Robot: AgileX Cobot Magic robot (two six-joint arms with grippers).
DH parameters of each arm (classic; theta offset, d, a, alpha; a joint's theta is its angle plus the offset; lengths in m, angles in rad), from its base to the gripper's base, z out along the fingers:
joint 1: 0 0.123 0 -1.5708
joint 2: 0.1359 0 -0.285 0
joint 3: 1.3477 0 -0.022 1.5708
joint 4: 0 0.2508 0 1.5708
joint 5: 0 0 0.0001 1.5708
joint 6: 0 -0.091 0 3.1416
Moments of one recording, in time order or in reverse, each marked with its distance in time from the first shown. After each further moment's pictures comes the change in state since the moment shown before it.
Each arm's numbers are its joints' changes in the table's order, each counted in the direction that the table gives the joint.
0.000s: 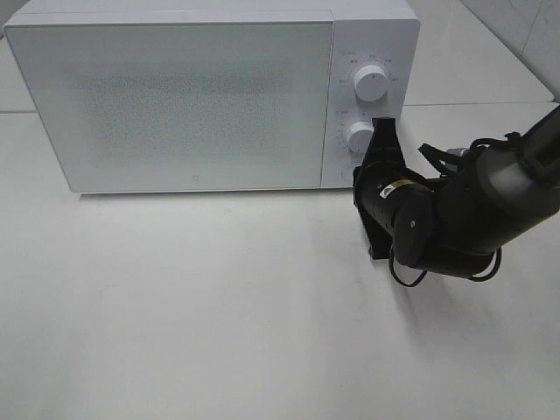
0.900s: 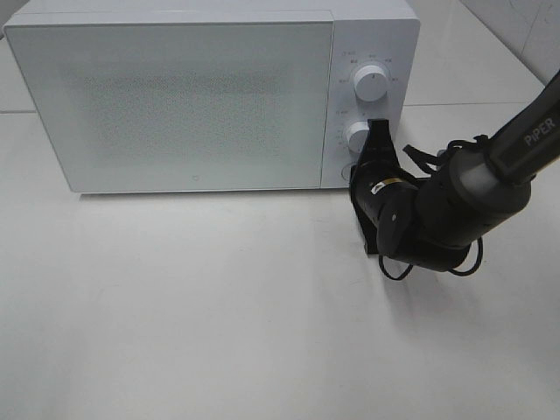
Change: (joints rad) left arm 0.000 0.000 0.000 0.000 0.000 0.000; right arm -0.014 0.082 -0.089 0.055 0.009 0.040
